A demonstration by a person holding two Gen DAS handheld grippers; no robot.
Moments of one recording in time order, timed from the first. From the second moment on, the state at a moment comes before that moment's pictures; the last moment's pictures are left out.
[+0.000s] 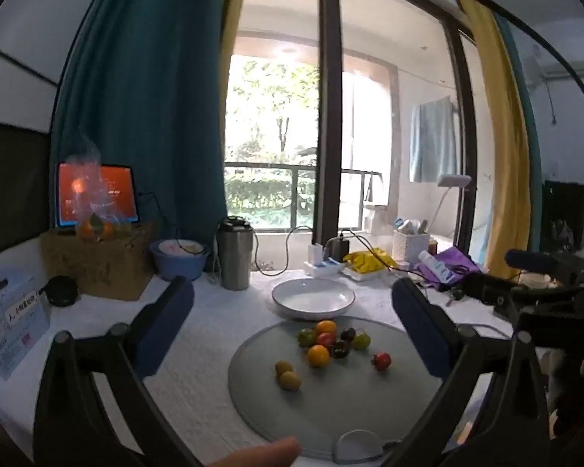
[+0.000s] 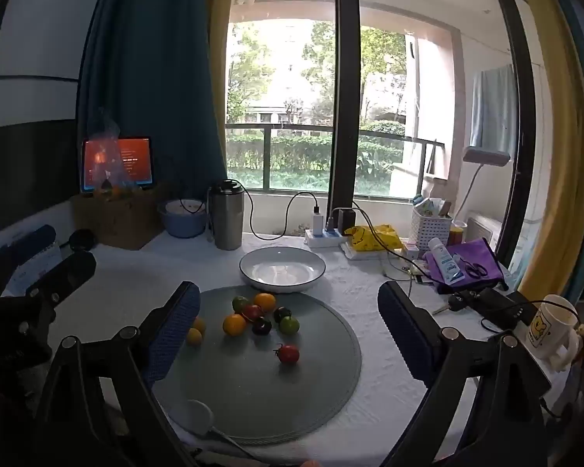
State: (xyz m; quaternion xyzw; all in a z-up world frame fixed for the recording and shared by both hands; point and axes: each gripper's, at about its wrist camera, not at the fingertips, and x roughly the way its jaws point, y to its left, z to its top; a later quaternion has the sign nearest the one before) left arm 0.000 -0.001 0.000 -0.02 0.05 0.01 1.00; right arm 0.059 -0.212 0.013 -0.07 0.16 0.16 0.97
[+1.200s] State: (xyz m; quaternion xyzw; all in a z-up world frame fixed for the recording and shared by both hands) left arm -0.004 0.016 -0.007 -0.07 0.06 0.02 1.00; right arm 0.062 -0.208 0.008 -0.08 0.16 0.17 0.97
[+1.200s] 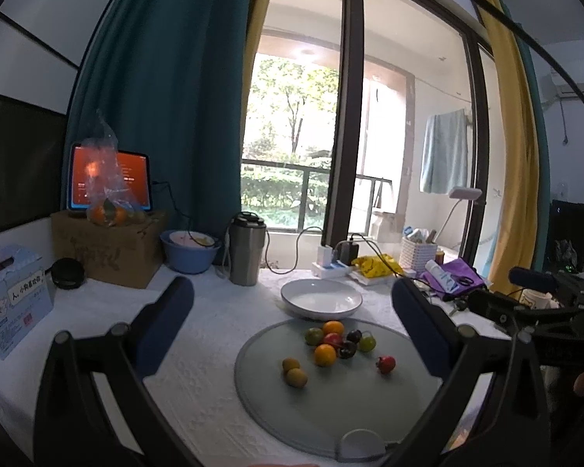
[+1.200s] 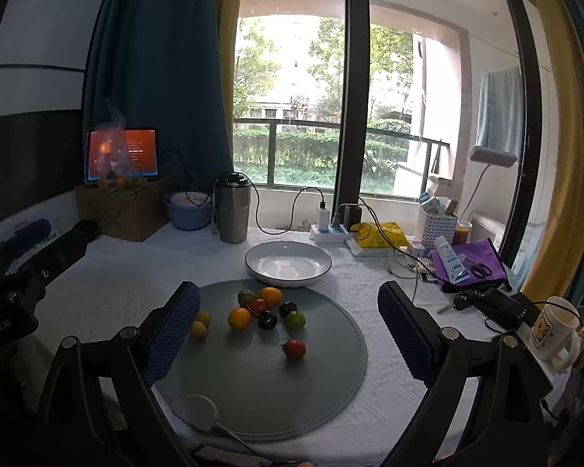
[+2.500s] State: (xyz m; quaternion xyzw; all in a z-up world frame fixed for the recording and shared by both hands) left arm -0.007 0.010 -0.011 -0.07 0.06 0.01 1.00; right arm 0.064 -0.208 0.007 -0.06 0.17 0.18 0.97
